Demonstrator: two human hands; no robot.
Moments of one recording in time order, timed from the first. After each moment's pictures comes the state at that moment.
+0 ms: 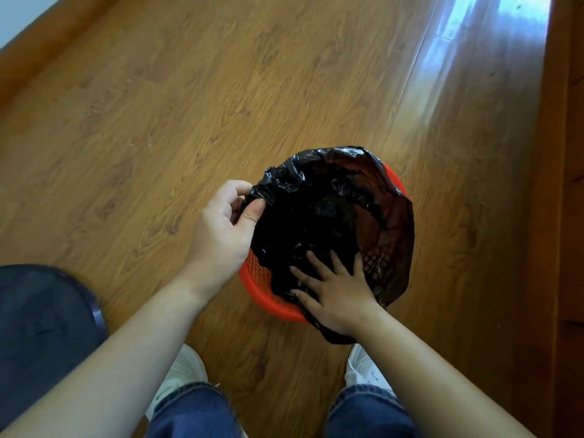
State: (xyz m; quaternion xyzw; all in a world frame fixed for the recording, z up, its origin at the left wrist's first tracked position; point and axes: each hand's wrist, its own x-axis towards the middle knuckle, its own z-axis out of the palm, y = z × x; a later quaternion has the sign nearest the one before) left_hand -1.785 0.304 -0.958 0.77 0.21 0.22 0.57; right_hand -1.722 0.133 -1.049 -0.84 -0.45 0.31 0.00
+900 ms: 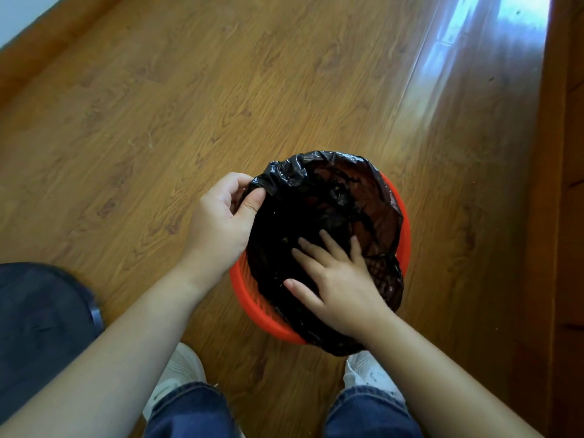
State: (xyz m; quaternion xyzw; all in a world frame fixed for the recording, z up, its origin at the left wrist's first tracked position) left_hand -1.777 0.309 -0.948 0.77 0.26 0.20 0.54; right_hand -1.724 0.141 -1.001 -0.86 -0.46 0.16 0.16
